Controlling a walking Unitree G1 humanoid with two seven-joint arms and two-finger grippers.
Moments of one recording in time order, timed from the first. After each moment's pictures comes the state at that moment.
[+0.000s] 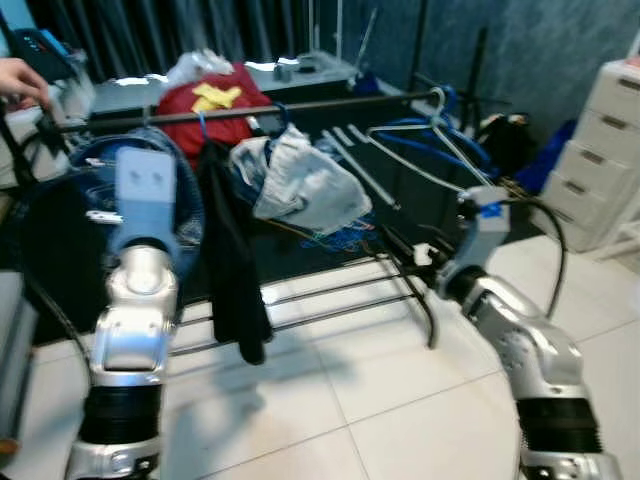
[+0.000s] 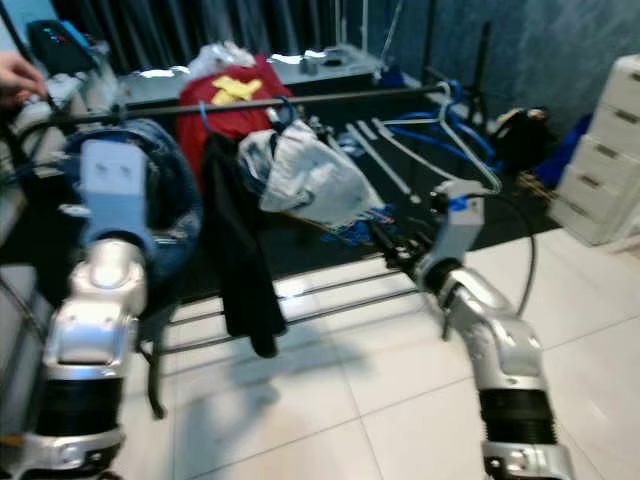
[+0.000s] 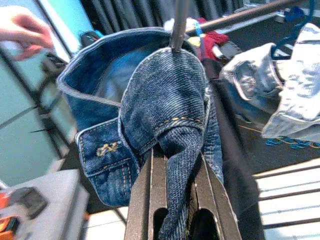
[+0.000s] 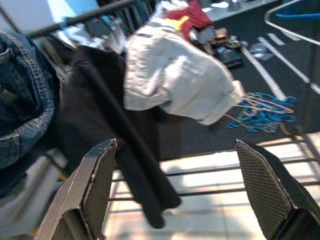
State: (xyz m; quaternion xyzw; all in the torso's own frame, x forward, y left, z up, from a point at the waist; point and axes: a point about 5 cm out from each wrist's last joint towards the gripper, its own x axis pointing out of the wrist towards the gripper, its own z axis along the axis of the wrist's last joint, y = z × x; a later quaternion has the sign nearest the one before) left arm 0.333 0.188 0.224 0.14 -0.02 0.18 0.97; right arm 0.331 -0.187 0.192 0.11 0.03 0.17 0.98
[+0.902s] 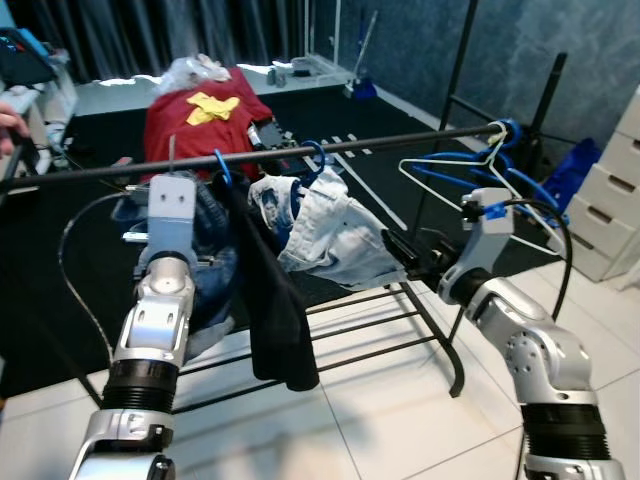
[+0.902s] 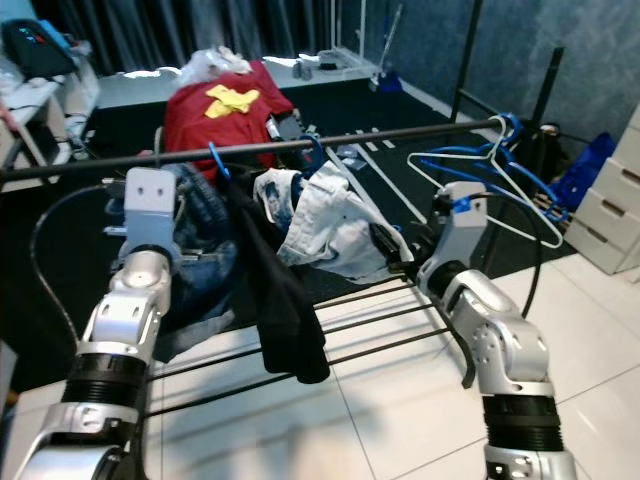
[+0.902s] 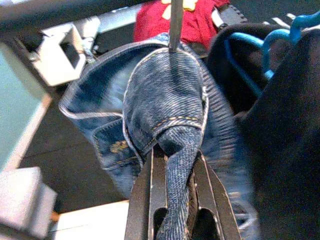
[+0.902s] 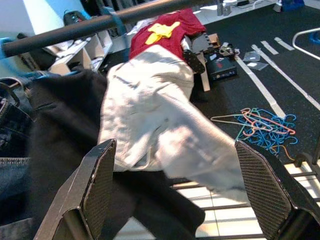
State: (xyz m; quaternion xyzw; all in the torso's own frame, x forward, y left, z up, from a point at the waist) left arm 0.360 0.199 0.174 0.09 0.06 0.19 0.98; right arm 0.327 -0.183 0.196 0.11 0.04 0.18 0.98
